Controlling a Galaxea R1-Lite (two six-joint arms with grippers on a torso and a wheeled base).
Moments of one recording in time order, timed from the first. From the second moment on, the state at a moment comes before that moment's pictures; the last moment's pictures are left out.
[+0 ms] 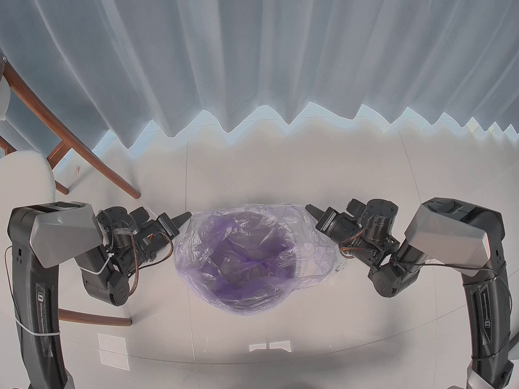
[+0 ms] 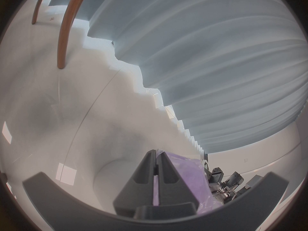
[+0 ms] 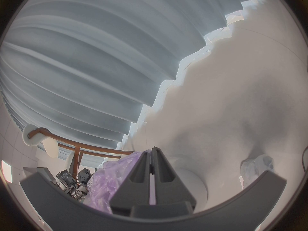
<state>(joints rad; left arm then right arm) -0.13 2.39 -0.81 -1.54 -0.43 -0.83 0.41 2.48 -1.09 -1.35 0.21 0.76</state>
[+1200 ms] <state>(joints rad) -0.12 2.29 -0.63 -1.55 -0.38 -0.84 0.41 2.46 -0.84 -1.55 0.19 0.79</state>
